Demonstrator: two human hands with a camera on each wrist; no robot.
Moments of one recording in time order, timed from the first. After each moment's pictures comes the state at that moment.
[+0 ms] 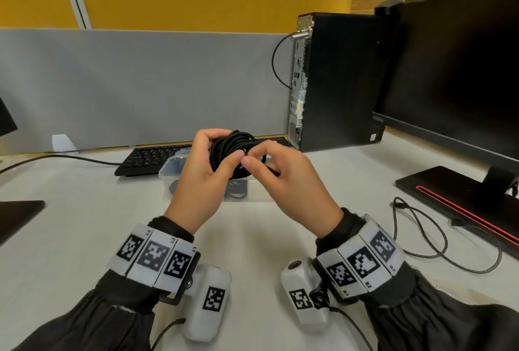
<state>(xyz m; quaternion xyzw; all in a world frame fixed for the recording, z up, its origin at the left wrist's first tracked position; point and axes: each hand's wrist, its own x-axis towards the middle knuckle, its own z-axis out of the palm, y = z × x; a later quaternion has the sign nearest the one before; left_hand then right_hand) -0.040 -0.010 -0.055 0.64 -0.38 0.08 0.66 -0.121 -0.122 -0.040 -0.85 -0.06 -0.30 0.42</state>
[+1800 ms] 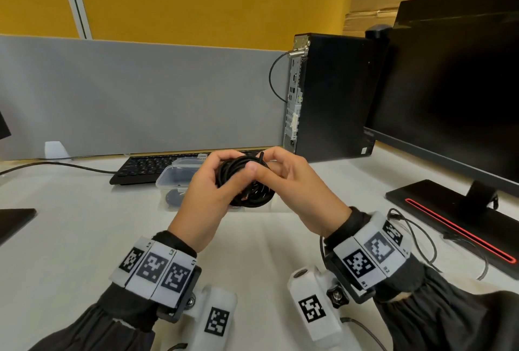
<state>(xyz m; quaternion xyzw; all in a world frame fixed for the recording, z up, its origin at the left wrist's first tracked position) -0.042 -0.011 -0.063 0.55 -0.35 -0.09 0.75 -0.118 -0.136 -0.036 -0.76 -0.02 -0.19 0.63</state>
